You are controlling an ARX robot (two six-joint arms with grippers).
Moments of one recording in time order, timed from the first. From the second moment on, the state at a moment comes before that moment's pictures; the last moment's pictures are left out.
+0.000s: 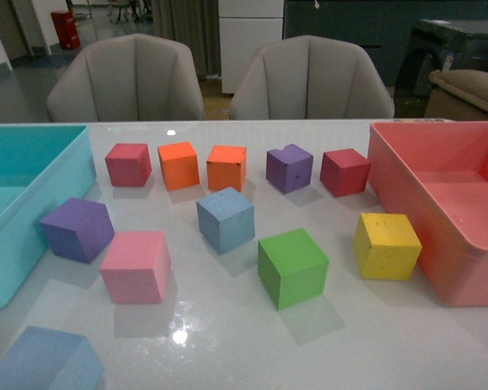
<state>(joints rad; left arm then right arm) 0.00 0.01 0.01 0.00 0.00 -0.01 0.00 0.00 0.01 0.00 0.00 0.01</state>
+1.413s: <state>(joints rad) -0.19 1.31 0.20 0.41 0.08 -0.03 0.00 0.00 0.01 0.00 0.00 0.00</state>
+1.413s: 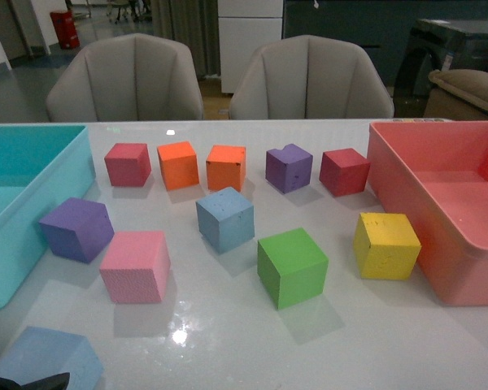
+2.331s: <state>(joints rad) -0.15 1.64 0.27 0.60 0.09 -0.05 0.00 0.00 0.01 0.00 0.00 0.00</state>
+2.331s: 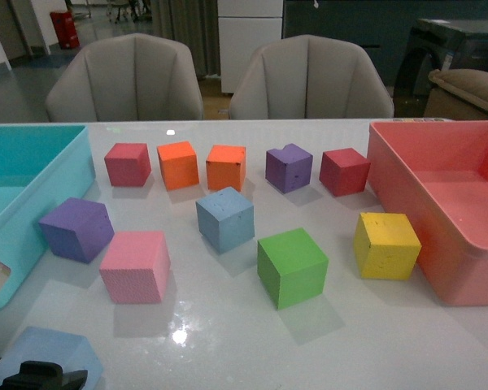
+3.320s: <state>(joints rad) -0.39 1.53 0.58 0.31 -0.03 -0.02 0.00 0.00 0.01 0.00 0.00 0.00</state>
